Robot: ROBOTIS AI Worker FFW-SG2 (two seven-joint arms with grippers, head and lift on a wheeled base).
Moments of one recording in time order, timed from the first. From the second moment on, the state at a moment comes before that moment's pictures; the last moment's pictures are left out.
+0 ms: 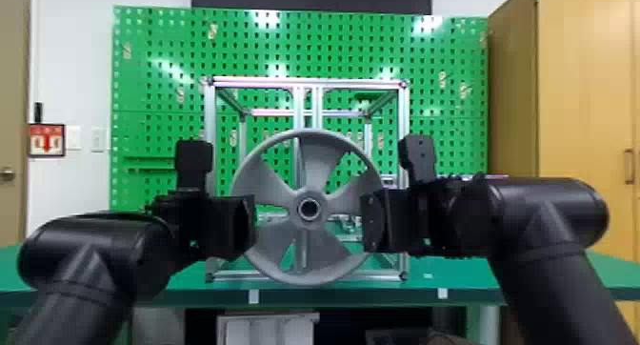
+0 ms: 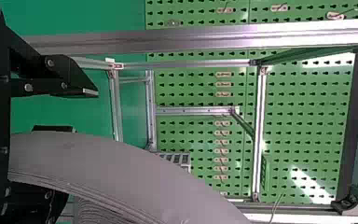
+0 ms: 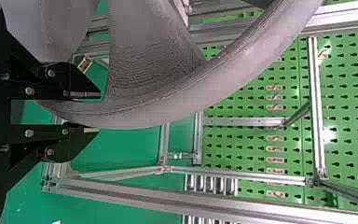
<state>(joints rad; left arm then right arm) -1.05 0.13 -0.13 -1.35 0.26 0.81 0.03 -1.11 0.00 0.10 -1.44 -0.20 1.22 -0.06</state>
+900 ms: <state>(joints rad) -1.04 0.13 -0.15 -1.36 0.26 0.78 0.00 -1.07 0.00 0.09 -1.44 -0.17 1.17 0.03</state>
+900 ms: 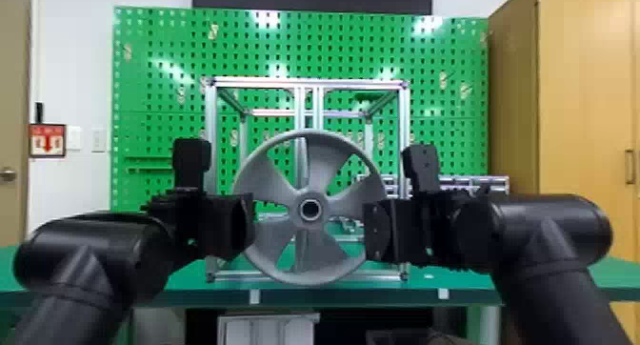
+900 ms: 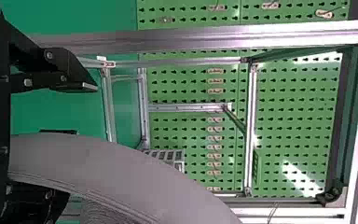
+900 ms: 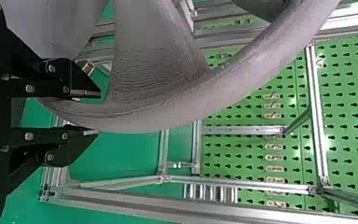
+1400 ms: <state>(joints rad) -1.02 0.12 -0.14 -1.37 0.29 0.76 0.00 -1.05 0.00 0.09 -1.44 -0.18 1.13 -0.03</state>
